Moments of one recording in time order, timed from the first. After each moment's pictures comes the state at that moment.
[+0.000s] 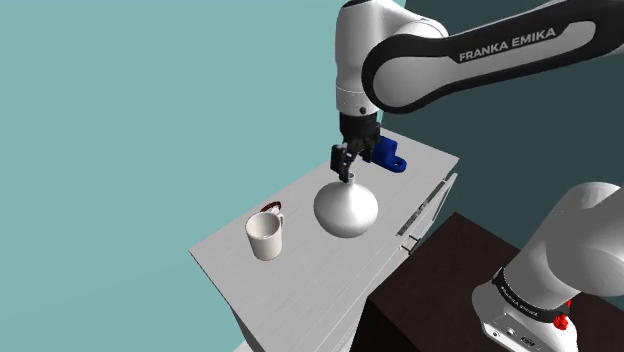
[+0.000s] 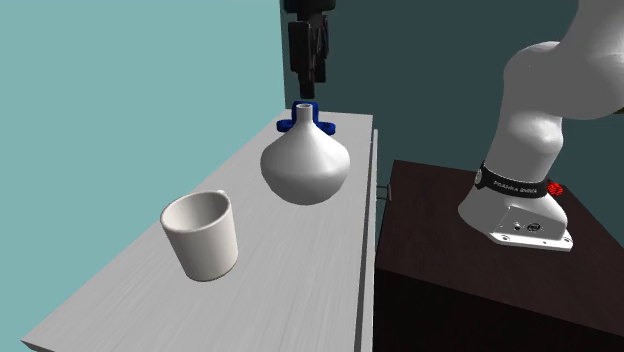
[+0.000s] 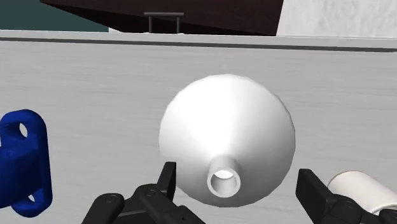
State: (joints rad) arm 0.10 -0.31 0.33 -2.25 0.04 1.89 0.29
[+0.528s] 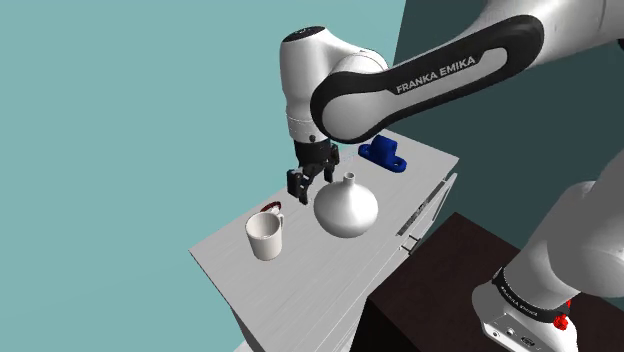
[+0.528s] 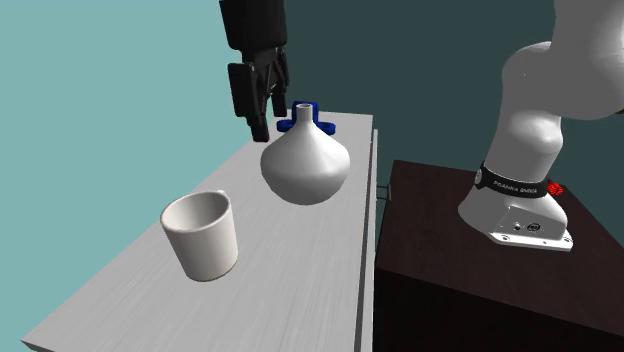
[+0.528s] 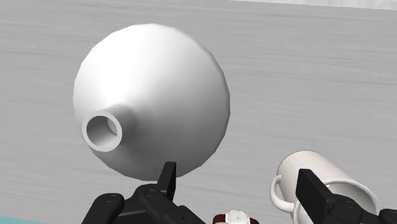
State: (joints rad) arm 0.14 -0.03 0.44 -2.07 -0.03 1.97 0.44
